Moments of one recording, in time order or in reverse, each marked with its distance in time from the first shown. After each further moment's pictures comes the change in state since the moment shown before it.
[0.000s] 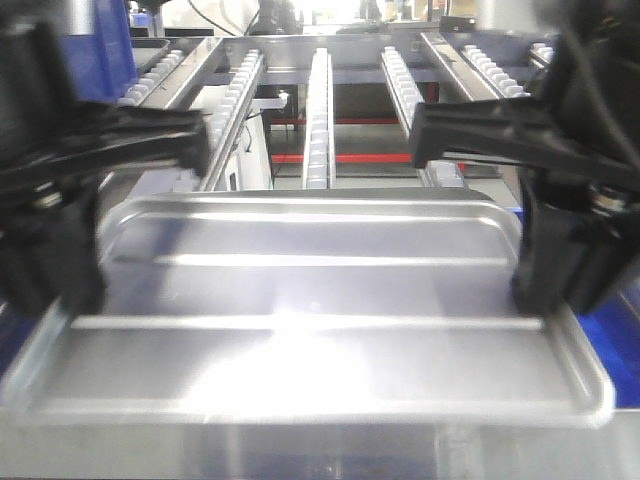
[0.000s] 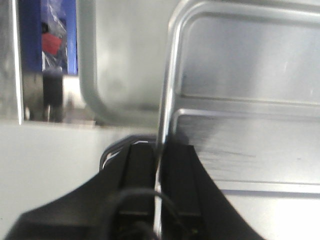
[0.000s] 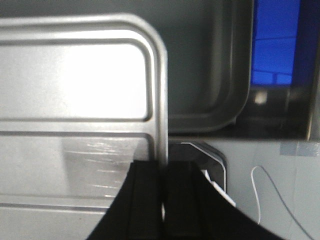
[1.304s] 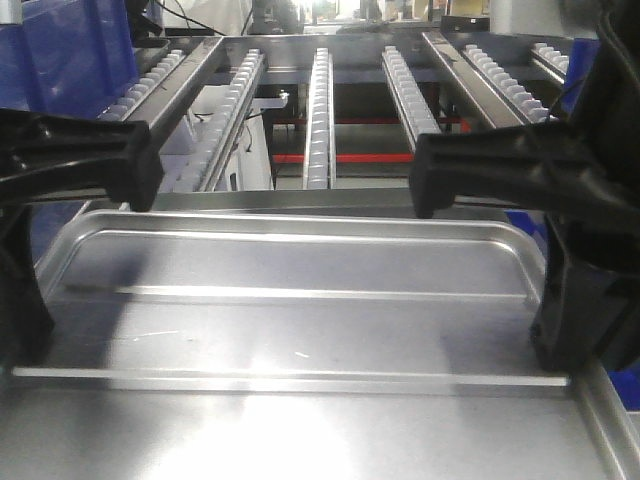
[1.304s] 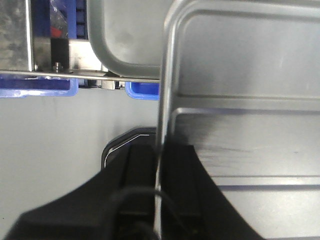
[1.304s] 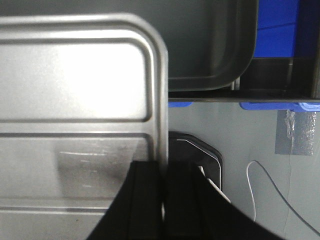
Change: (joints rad) left arm -0.138 -0.104 0.078 0.058 0.049 -0.138; right arm 0.174 -0.057 0.058 -0.114 0.039 0.226
